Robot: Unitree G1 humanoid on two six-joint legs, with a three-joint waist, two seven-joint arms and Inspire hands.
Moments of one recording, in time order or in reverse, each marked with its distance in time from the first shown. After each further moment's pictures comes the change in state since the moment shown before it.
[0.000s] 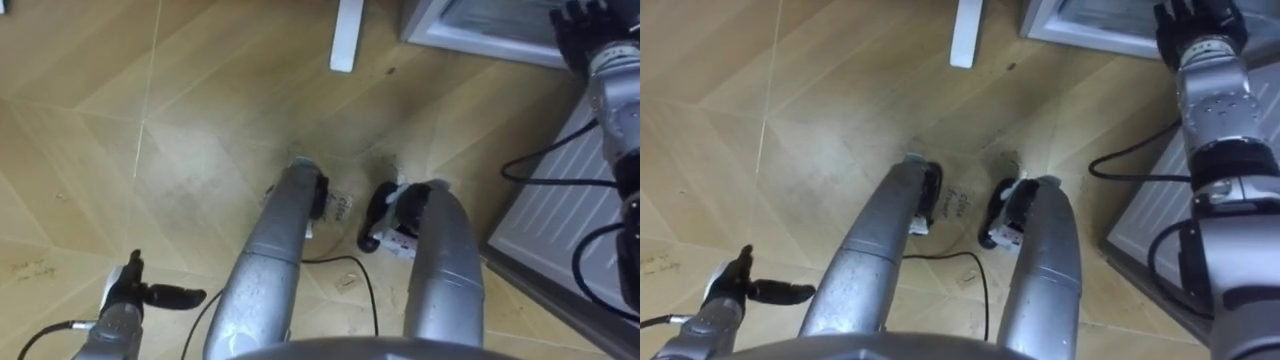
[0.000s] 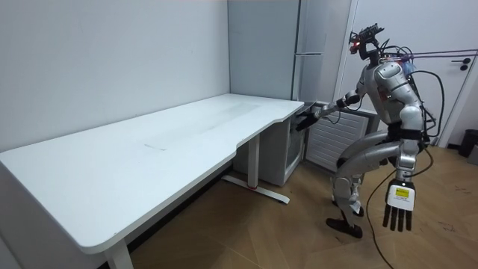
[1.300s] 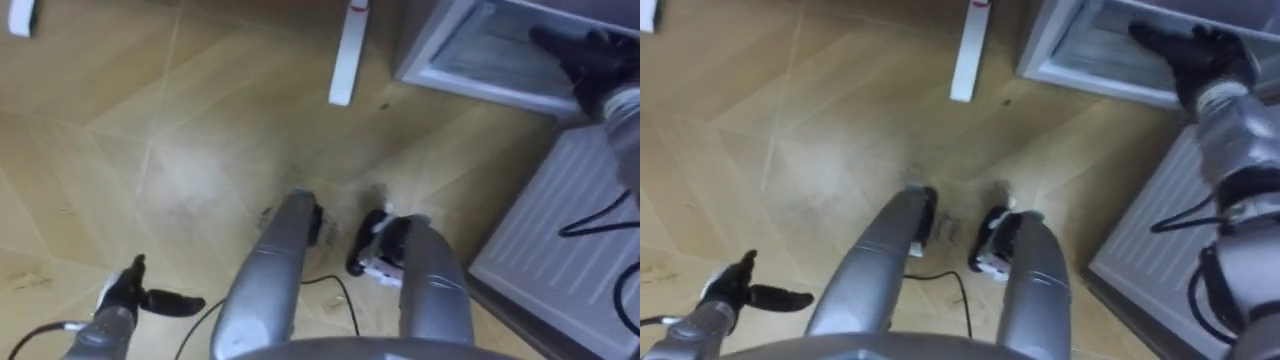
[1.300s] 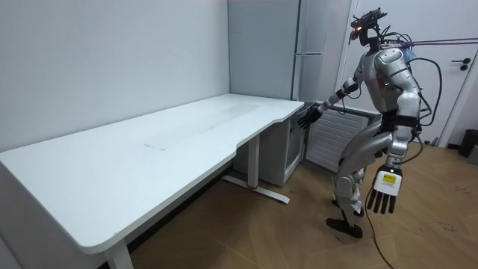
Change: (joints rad) left arm -0.043 0.050 -0.031 -0.047 -0.002 0.009 -0.145; right arm 0.152 -0.087 0.315 0.323 -0.657 0.031 0.413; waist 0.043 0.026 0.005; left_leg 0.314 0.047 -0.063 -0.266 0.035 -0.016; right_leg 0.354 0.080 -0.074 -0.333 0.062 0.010
